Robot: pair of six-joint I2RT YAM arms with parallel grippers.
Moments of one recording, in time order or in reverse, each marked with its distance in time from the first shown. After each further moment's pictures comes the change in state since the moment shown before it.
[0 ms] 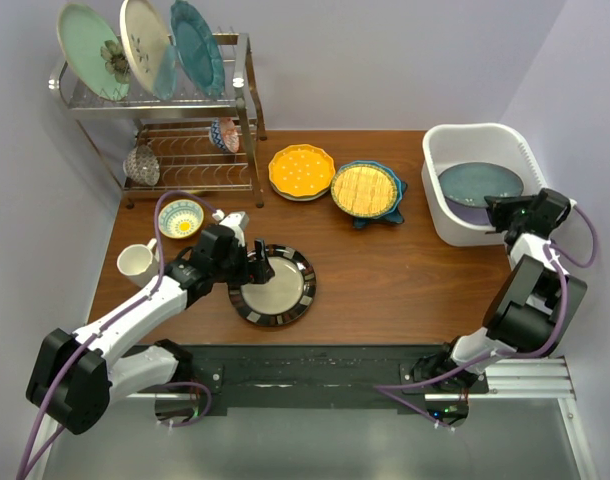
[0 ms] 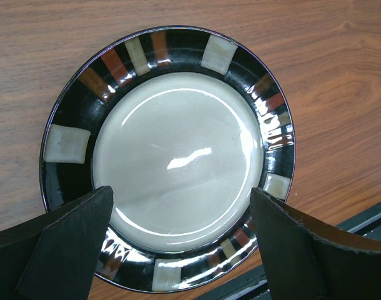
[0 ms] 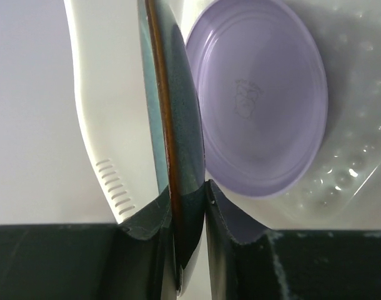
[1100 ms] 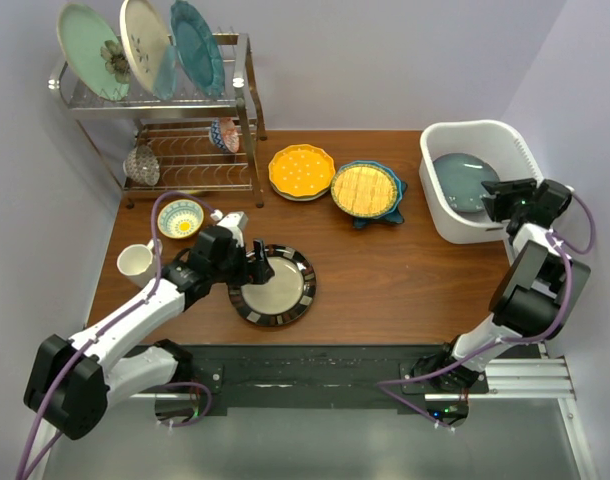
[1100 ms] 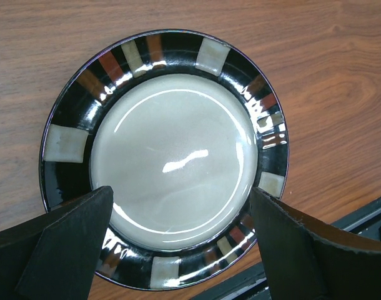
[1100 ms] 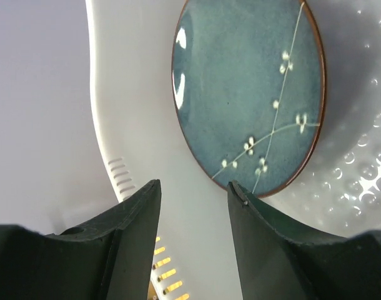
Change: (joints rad) left arm 0.000 -0.032 -0.008 0.000 0.005 0.000; right arm 0.004 0.111 0.093 0.045 -0.095 -0.027
